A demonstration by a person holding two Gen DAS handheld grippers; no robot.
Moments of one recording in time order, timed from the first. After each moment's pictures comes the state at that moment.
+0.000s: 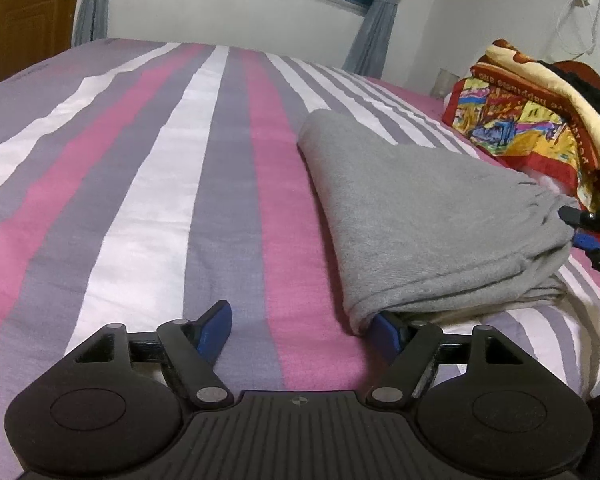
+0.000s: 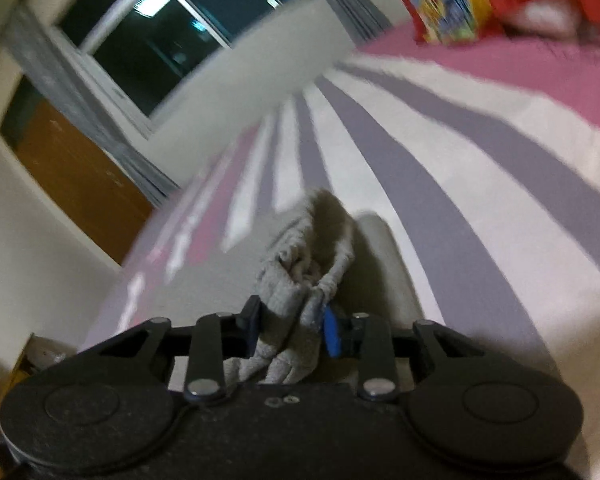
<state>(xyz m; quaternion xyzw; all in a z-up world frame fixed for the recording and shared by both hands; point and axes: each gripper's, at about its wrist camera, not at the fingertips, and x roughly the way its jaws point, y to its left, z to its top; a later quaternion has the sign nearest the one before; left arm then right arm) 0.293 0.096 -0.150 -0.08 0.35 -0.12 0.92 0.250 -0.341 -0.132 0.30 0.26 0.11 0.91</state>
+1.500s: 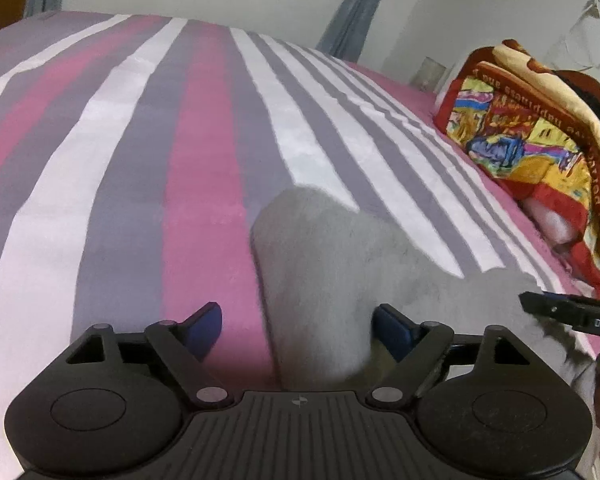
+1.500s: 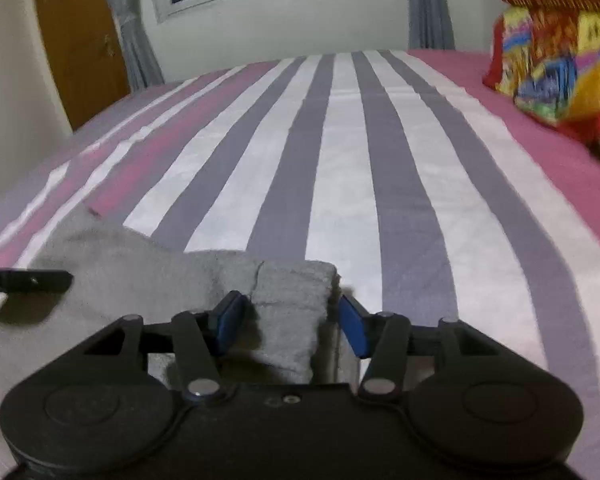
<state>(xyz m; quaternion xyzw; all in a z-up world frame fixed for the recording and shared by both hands) 0.489 0.058 -0.147 -0.12 0.38 -0.18 0.90 0.402 -0.320 -0.141 0.07 0.34 0.11 0.93</state>
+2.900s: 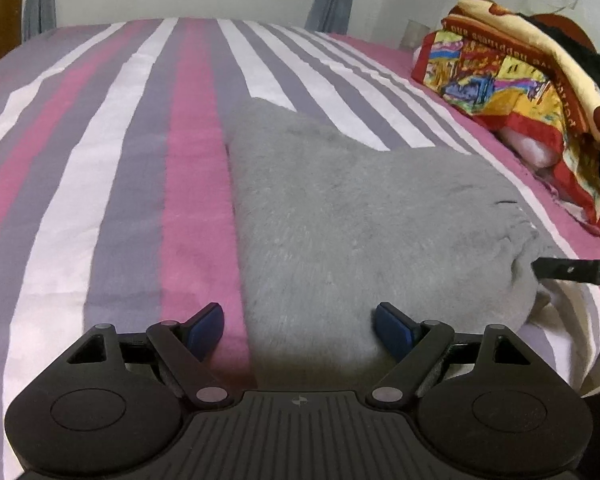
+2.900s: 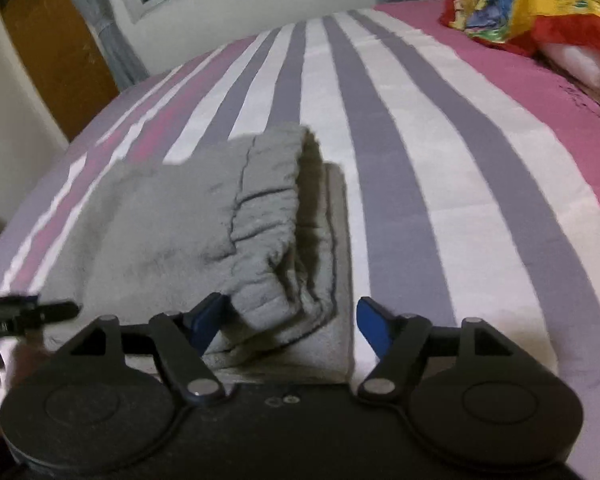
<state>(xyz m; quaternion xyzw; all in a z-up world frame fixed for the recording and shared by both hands) 0.344 0.049 -0.124 -0.05 0.41 -0.17 0.90 0.289 -0.329 -0.131 0.12 0.38 0.08 0.91</state>
